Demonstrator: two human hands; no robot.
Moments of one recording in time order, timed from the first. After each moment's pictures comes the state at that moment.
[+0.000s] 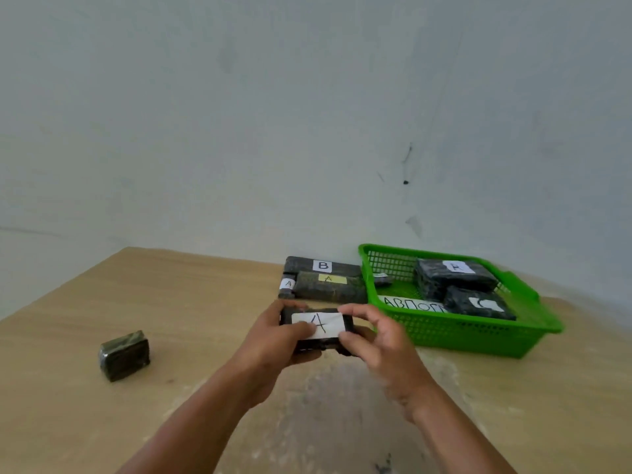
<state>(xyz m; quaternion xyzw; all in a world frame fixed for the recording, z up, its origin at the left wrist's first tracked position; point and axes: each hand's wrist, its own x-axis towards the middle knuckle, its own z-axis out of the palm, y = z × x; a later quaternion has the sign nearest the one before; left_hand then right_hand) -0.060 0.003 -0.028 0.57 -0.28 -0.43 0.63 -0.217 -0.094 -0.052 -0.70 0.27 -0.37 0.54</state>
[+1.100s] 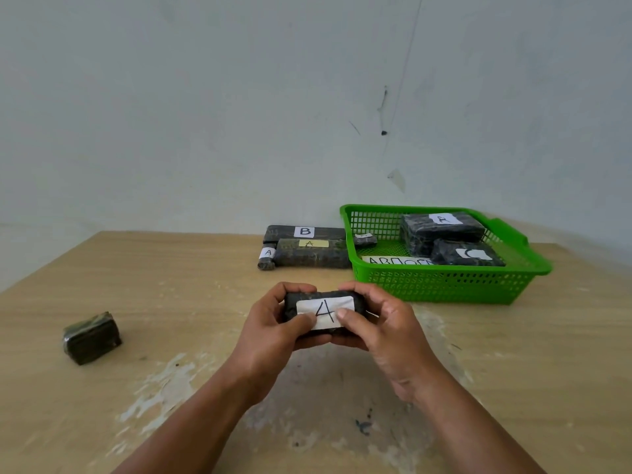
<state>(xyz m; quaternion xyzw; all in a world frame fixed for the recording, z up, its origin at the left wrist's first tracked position) -0.093 -0.006 -0.070 0.49 -0.36 -0.42 0.67 -0.250 -0.084 -0.070 -0.59 0.28 -0.42 0.63</state>
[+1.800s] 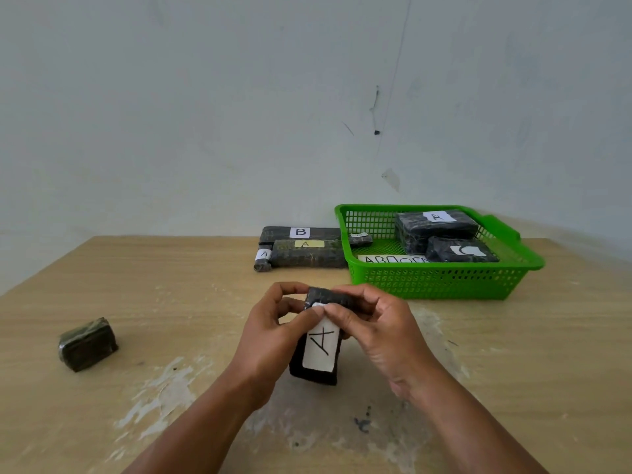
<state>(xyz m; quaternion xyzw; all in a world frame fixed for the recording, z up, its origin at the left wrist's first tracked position) -0.098 -0.005 -0.069 0.56 -0.38 -0.36 0.64 -0.250 -0.082 -0.068 -0.62 0.28 -0.43 0.59</state>
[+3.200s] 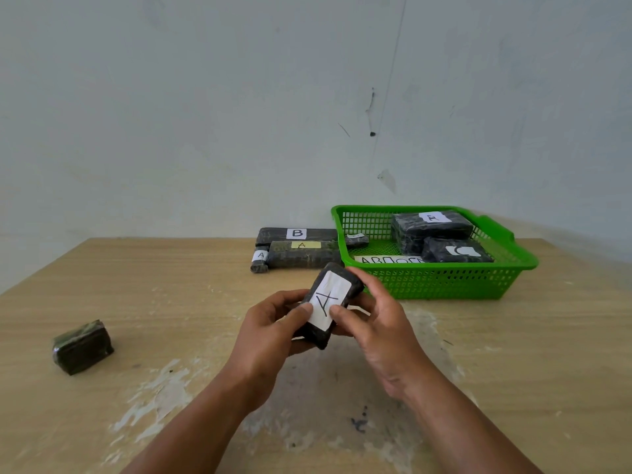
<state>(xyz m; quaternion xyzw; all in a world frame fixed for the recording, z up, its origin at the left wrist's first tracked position) -0.096 -0.008 -0.073 0.53 -0.35 -0.41 0.65 -0.244 -0.091 -0.082 -0.59 0.28 -0.44 0.62</state>
